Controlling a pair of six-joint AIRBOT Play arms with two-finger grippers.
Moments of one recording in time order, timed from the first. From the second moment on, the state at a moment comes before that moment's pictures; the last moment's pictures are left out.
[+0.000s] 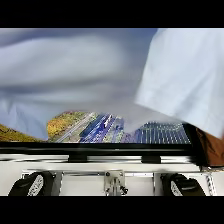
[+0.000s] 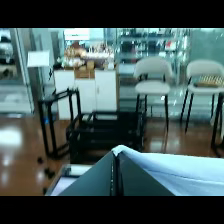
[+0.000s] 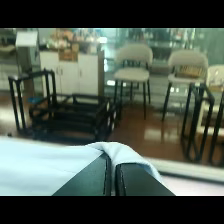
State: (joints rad) left arm 0.30 -0.70 1.95 1.39 -1.14 -1.47; right arm 0.06 -0.64 1.72 -1.37 1.02 1.44
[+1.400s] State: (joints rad) left arm 0.31 -1.27 1.18 1.19 -1.19 -1.38; right arm 0.02 -1.50 1.42 -1.29 1.04 1.63
